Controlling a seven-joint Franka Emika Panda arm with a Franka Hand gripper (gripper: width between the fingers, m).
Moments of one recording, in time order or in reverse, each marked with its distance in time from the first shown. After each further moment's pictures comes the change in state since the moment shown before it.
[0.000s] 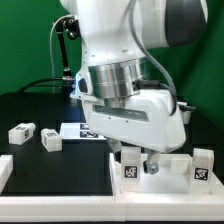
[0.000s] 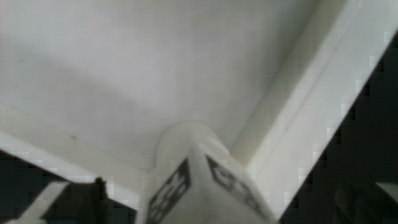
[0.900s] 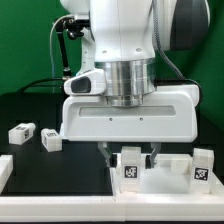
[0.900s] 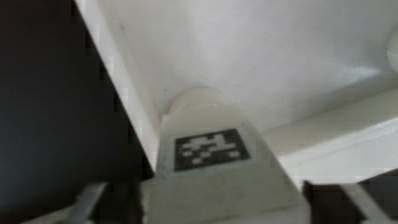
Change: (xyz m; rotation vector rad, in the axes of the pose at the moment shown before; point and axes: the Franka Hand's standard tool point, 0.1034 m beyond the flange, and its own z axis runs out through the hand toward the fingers) arm 0.010 0.005 -0.001 -0.069 0.037 -0.590
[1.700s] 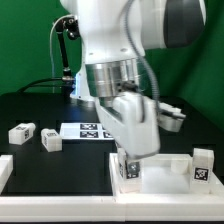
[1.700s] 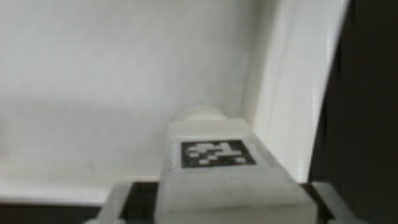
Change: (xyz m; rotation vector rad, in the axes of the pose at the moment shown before) arm 0.000 0.002 0.001 0.107 -0.077 1.254
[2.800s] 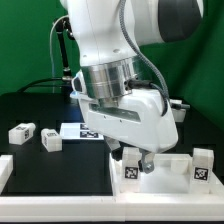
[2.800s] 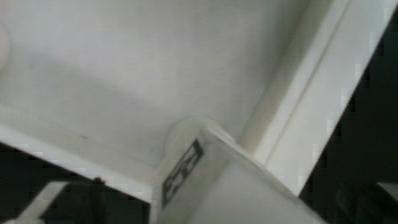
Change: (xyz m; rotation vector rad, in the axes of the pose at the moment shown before) arm -0.003 0.003 -0.003 -0.051 -0.032 -0.583
